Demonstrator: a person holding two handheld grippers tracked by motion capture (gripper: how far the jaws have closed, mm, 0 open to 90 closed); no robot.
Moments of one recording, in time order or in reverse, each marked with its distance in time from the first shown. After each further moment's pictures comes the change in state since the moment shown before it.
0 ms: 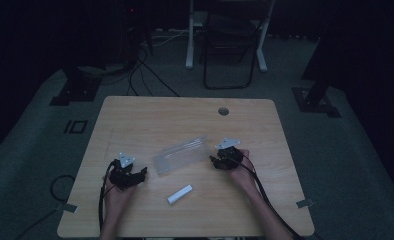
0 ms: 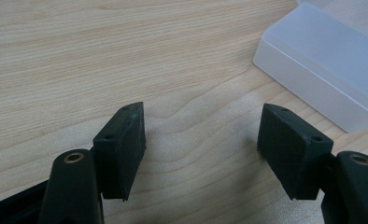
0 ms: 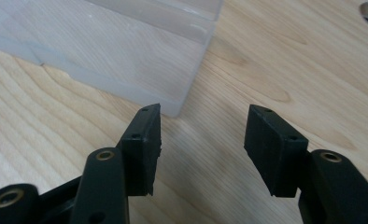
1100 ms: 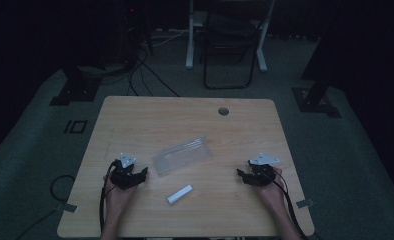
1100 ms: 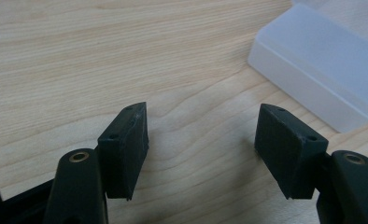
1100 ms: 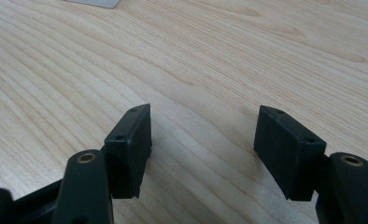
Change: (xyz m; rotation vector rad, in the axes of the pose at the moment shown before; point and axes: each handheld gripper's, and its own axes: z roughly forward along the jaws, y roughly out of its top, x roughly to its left) left arm -0.005 0.002 -0.003 -0.001 -0.006 -0.006; right arm -0.039 -0.094 -0.059 -0.064 -0.012 0.144
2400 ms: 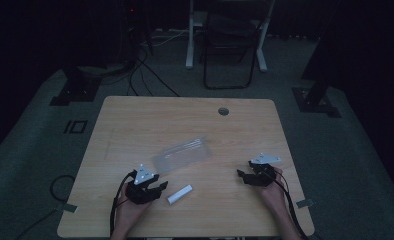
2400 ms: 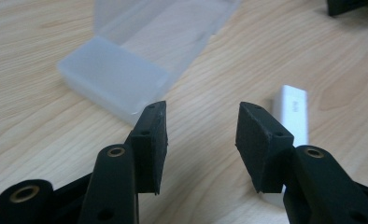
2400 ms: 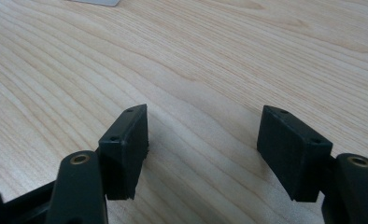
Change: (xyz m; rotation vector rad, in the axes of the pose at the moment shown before) left arm -0.069 0.001 -0.041 -0.048 -0.298 0.158; right arm -0.004 -0.001 0.000 0.011 0.031 0.028
